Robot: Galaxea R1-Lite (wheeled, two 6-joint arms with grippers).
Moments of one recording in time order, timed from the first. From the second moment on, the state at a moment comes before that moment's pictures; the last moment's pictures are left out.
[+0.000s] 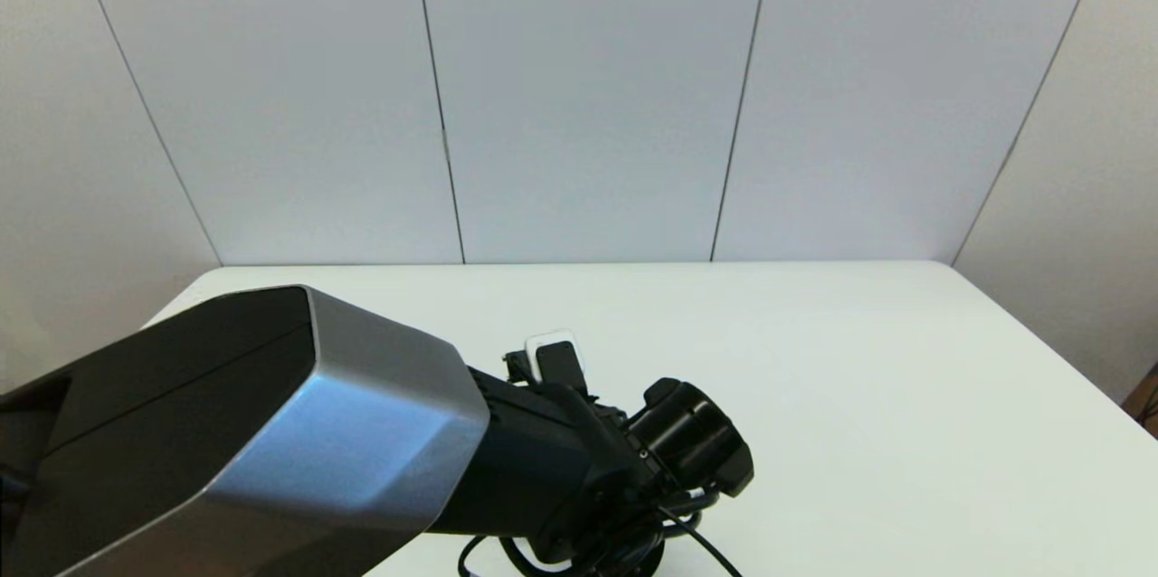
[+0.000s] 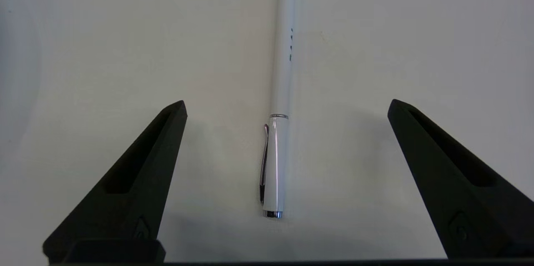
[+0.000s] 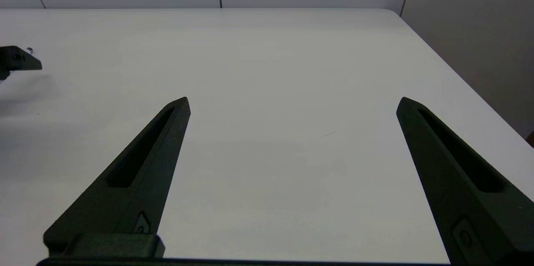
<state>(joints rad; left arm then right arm) -1.04 2.20 -1.33 0.31 0.93 -1.10 0.00 0.00 0.00 -0.01 0.00 0.00</state>
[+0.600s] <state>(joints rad) -1.01 2.21 -1.33 0.31 0.93 -1.10 0.00 0.00 0.00 -0.01 0.00 0.00</state>
